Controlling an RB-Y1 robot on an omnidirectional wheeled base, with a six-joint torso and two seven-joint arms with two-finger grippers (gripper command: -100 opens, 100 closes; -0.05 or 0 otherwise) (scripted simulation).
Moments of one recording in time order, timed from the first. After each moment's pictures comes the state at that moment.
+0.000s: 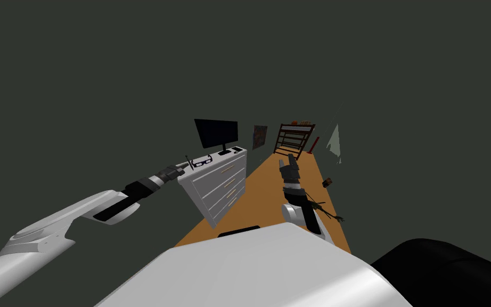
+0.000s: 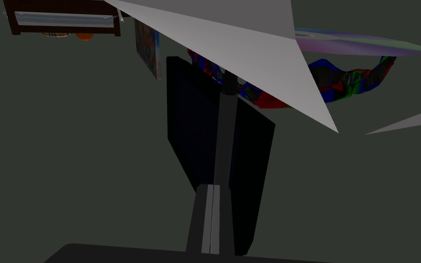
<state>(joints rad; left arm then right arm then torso) 0.09 1.05 0.02 -1.62 -0.34 -0.43 -0.16 0.47 -0.03 -0.06 -2.30 -0.06 -0.40 0.05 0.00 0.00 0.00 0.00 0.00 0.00</state>
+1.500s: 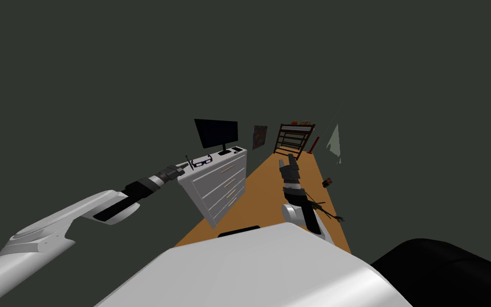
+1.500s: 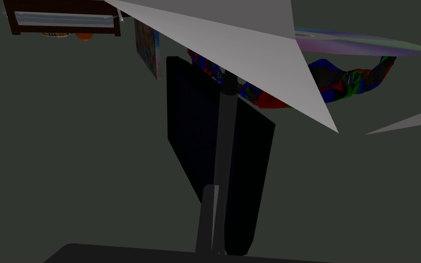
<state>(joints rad) 0.09 1.05 0.02 -1.62 -0.34 -0.43 -0.16 0.47 -0.03 -0.06 -2.30 -0.06 -0.40 0.05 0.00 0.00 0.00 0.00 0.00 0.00</state>
